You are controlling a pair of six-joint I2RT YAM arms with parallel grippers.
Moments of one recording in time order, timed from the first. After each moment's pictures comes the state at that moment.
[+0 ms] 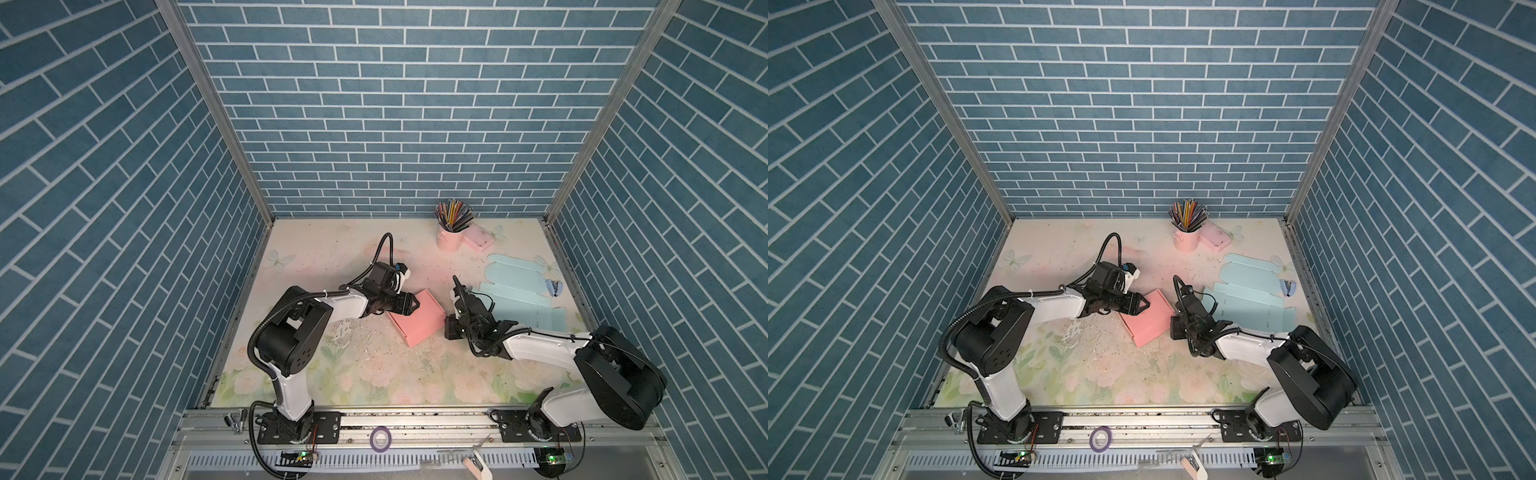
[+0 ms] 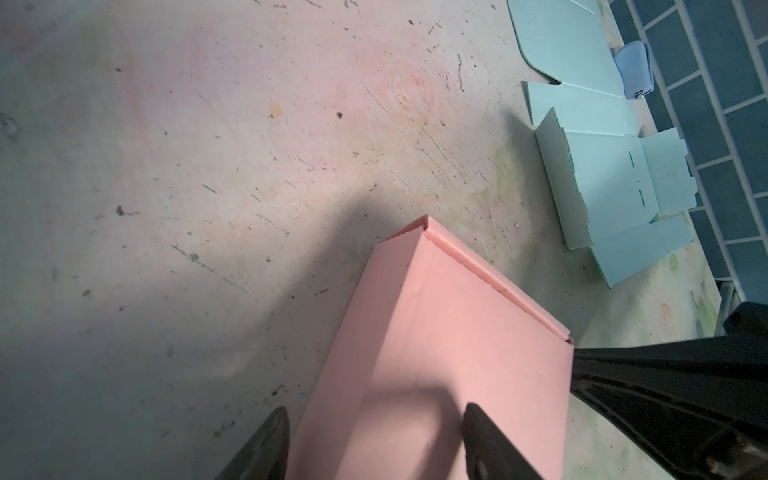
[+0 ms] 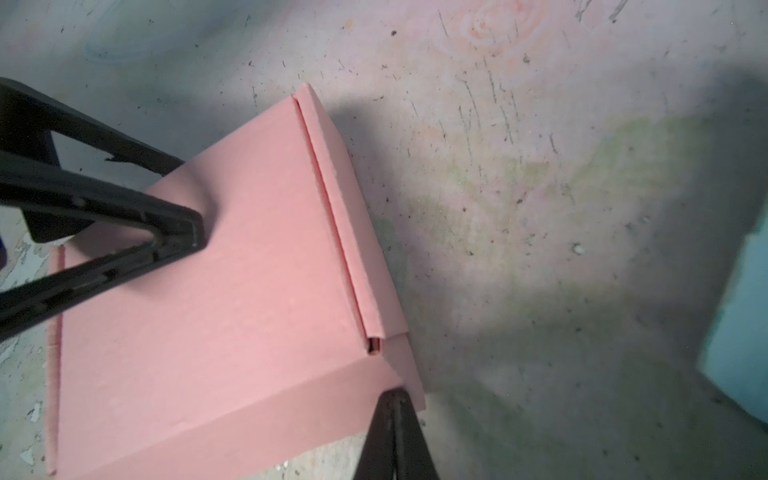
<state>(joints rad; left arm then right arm) -0.58 1.82 0.96 0.02 0.40 -0.33 0.76 1.44 0.55 0.07 0.06 0.55</state>
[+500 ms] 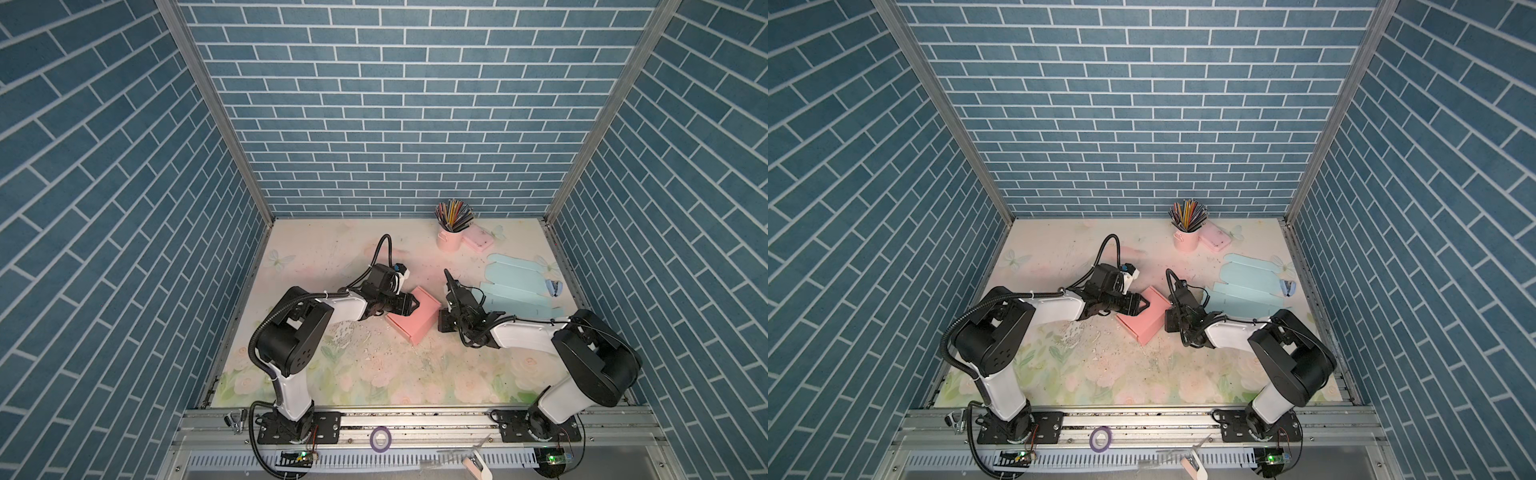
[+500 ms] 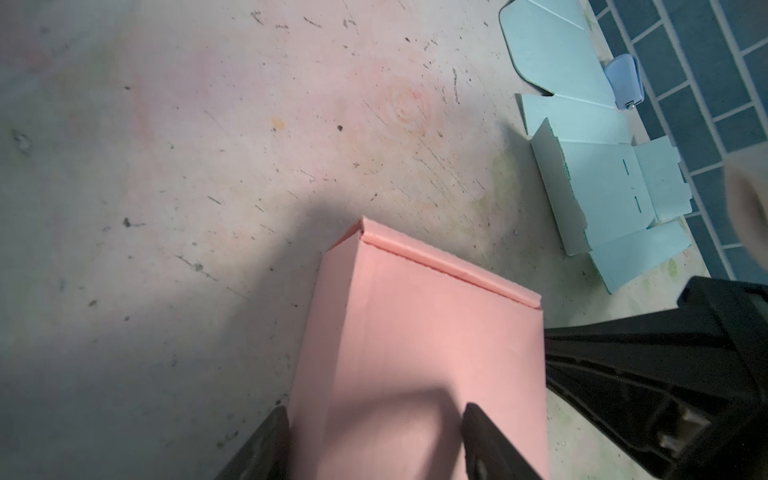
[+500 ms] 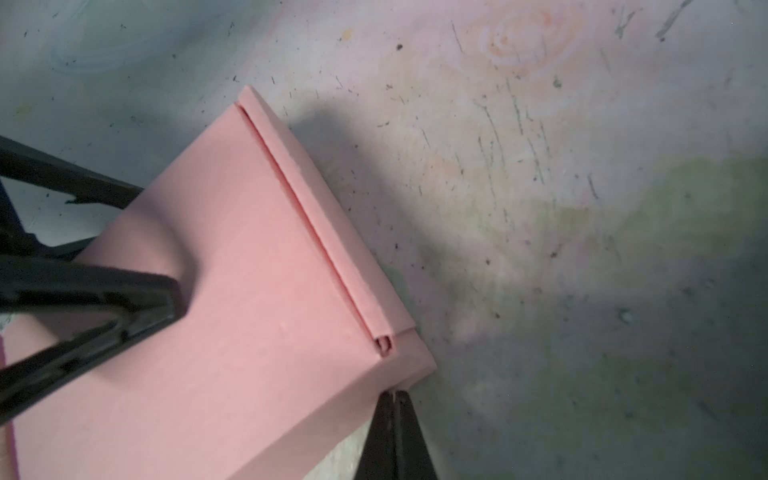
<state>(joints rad) -0.58 1.82 0.92 0.10 0.40 -0.33 0.76 1.60 0.67 0.07 0.06 0.55</state>
